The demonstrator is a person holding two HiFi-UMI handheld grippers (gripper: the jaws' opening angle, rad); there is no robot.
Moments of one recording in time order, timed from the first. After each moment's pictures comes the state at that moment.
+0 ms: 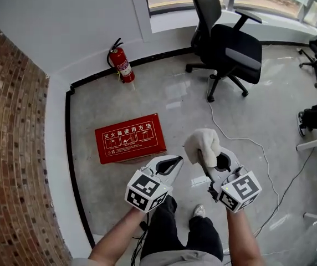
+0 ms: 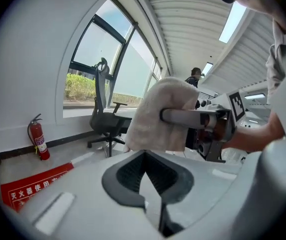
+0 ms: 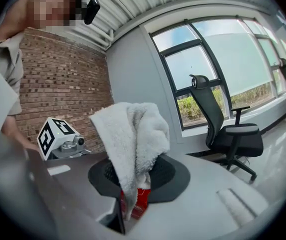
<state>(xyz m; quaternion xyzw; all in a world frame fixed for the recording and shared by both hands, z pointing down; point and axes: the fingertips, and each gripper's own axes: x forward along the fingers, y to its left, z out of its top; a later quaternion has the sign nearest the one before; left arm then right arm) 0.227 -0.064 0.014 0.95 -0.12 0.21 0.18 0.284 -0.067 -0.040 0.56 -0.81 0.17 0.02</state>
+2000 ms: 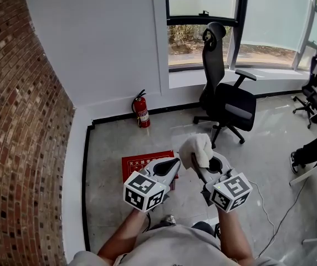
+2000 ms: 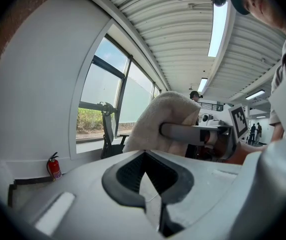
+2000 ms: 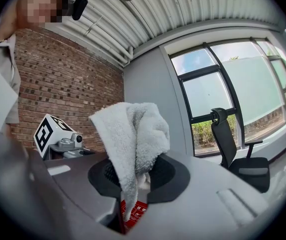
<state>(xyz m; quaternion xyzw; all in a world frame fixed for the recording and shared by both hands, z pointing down) 0.140 -0.068 -0.216 0.97 -0.18 0.10 0.11 0.189 -0.060 -0.251 0.55 -0.83 0.06 -0.02</state>
